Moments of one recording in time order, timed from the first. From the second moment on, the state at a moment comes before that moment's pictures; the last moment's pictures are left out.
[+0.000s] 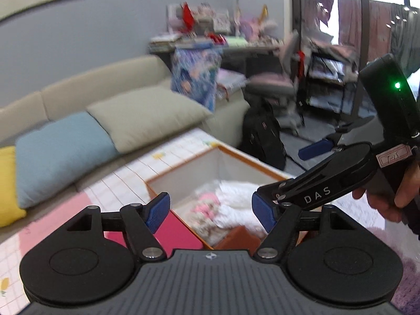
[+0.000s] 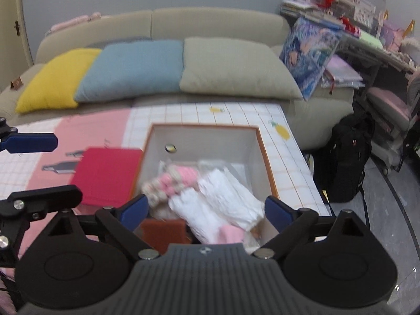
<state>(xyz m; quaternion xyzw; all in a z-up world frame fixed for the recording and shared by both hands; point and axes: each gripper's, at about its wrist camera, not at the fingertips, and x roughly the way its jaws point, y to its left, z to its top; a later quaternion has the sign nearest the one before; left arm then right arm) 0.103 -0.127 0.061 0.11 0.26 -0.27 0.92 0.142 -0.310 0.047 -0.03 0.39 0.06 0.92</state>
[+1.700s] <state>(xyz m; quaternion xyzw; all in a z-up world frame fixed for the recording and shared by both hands) 0.031 -0.063 0.023 0.02 0.39 -0.02 0.92 0.026 -0.228 0.027 0.00 0.40 -0.01 0.92</state>
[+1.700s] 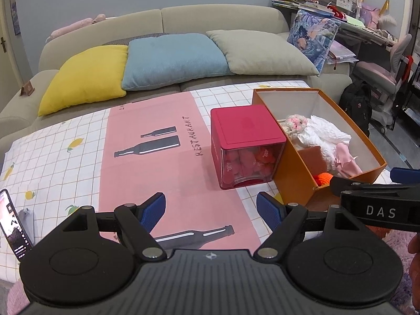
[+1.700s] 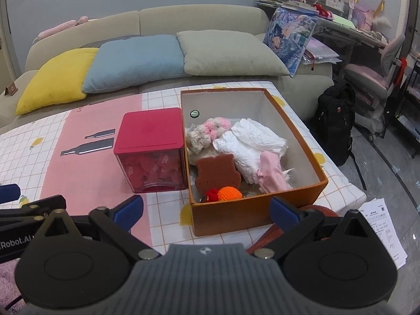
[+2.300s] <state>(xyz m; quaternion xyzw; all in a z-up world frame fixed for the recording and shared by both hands) 0.032 -0.062 0.024 0.02 0.39 -0.02 0.92 0.027 -0.231 0.028 0.00 0.40 -0.01 0.92</state>
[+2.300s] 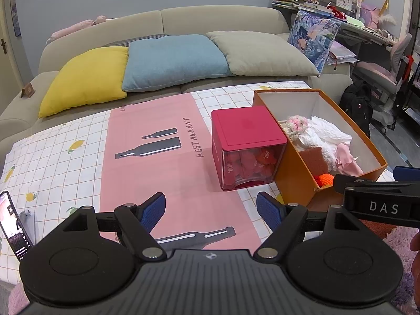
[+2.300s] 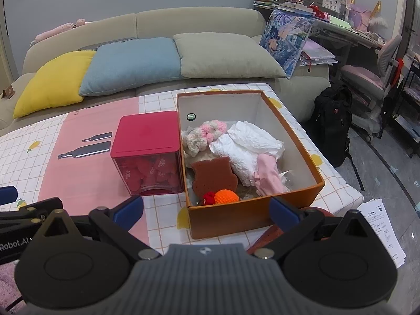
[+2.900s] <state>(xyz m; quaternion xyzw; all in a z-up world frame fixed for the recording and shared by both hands) 0.032 -0.061 0.026 0.02 0.39 -0.02 0.92 0.028 -0.231 0.026 0.00 0.40 -0.01 0.92</state>
